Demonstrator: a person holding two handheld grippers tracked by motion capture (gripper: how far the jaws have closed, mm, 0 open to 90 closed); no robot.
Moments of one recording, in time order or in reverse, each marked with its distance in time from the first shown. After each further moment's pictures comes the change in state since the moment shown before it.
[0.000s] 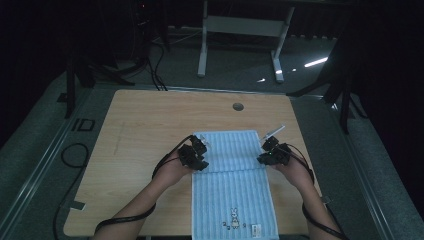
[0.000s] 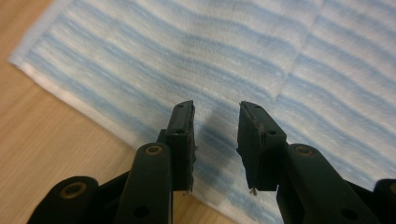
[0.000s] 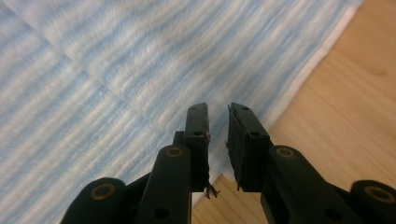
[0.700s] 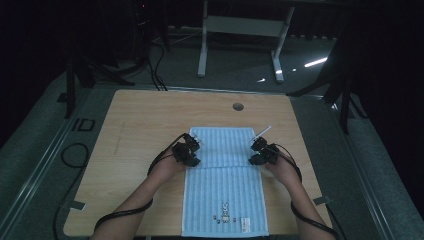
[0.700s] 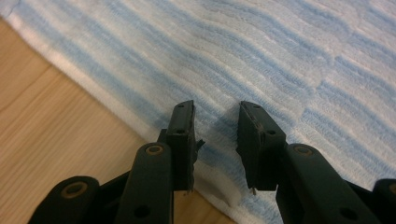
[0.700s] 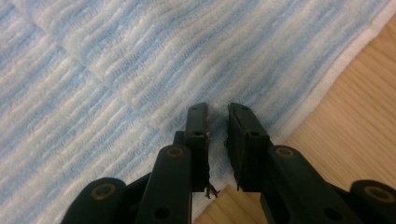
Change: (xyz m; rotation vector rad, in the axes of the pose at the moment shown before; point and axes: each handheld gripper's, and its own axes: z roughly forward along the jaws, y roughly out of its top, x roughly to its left) left arm 0.034 -0.015 0.013 0.031 0.043 -0.045; right arm 0.007 0.019 0.035 0.051 0.013 0.001
